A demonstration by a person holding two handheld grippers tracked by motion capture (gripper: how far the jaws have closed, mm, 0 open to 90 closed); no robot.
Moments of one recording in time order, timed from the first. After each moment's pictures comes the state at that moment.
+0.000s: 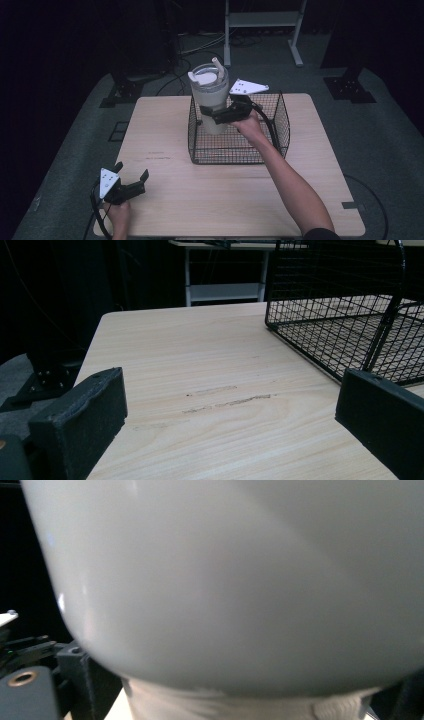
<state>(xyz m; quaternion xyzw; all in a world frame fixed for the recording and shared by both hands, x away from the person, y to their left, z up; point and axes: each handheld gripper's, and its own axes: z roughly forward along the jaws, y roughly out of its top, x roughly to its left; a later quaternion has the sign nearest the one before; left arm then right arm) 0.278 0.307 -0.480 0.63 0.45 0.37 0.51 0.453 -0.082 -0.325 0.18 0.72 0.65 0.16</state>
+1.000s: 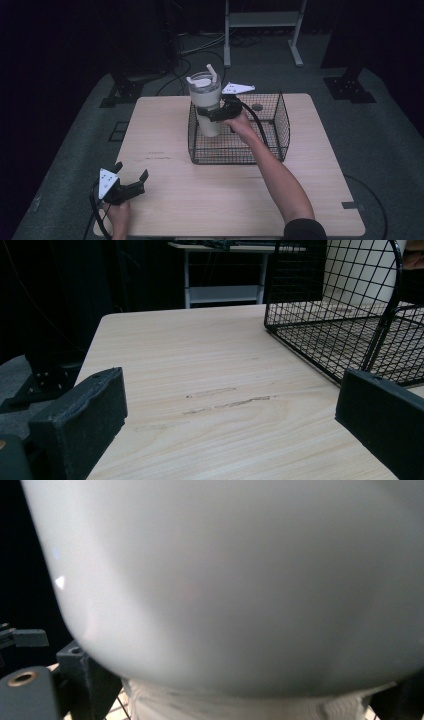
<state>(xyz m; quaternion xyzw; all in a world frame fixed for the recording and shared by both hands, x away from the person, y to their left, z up) 0.277 0.308 -0.480 0.63 0.45 0.37 0.52 0.512 -0.065 -0.383 0.22 0.73 0.64 0.10</state>
